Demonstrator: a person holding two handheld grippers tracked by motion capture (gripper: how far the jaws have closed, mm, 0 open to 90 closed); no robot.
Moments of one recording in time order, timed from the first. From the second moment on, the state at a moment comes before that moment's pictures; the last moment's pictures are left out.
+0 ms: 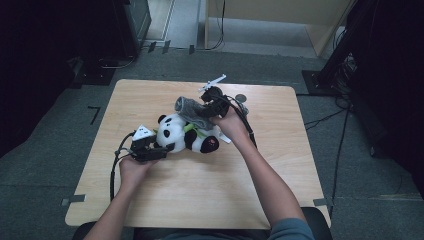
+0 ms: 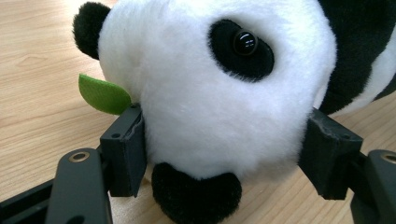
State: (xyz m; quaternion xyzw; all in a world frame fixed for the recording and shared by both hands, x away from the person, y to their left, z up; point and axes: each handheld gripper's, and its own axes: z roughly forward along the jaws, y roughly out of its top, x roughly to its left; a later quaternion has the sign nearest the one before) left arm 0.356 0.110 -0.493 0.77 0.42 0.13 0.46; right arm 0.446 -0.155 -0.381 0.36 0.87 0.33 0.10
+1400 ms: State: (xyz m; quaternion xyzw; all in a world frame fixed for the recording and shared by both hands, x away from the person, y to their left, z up) left arm 0.356 0.109 -0.494 0.77 0.42 0.13 0.46; right arm 0.445 -0.229 -0.397 0.43 0.82 0.35 0.12
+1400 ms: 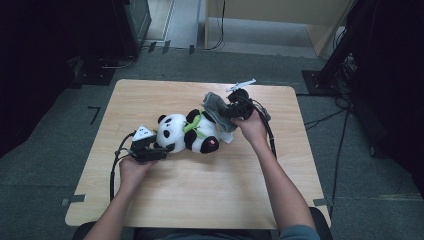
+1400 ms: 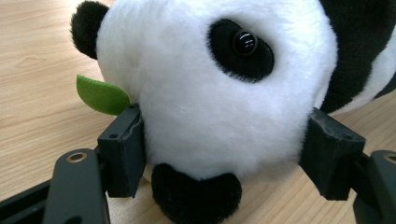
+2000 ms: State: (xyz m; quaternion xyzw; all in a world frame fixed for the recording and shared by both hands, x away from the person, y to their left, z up) left arm 0.356 0.110 -0.494 0.78 0.41 0.13 0.46; right arm 0.438 -0.256 -0.386 0.45 0.80 0.39 0.13
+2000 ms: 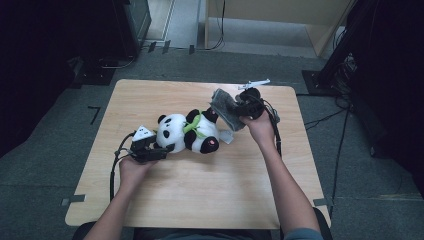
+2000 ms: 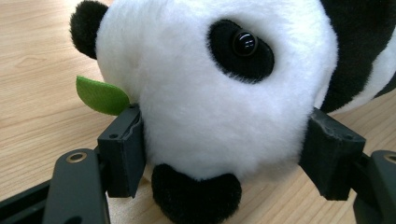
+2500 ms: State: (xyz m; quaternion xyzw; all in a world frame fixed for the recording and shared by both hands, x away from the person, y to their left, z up) left arm 0.356 0.110 -0.494 0.77 0.41 0.13 0.46; right arm 0.443 -0.203 -0.381 0.41 0.82 0.39 0.11
